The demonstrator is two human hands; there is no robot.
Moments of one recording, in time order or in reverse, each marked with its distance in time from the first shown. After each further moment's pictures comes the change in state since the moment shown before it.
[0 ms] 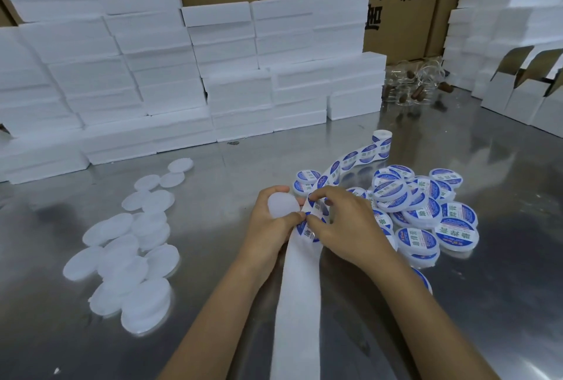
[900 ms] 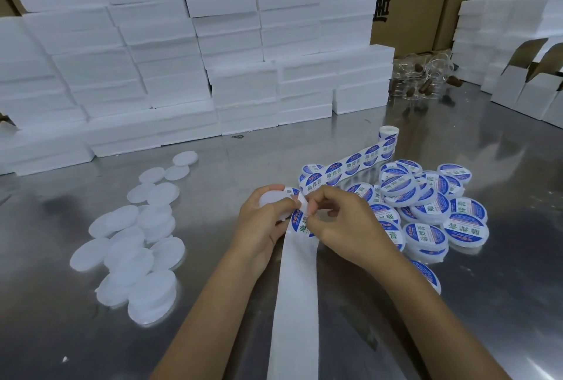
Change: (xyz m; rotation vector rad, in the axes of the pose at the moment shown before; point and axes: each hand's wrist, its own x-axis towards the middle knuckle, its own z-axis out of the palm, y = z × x) left_hand -0.001 0.013 -0.015 -0.189 0.057 -0.143; right_hand -0.010 -0.013 0.002 0.304 -0.107 0.016
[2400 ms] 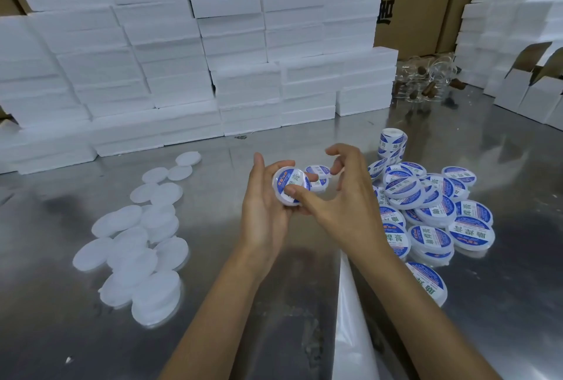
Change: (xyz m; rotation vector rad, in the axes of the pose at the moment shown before) left_hand -0.018 0.026 0.017 -0.188 -0.165 0.151; right_hand 0.013 -0.020 0.009 -0.001 0.404 -0.146
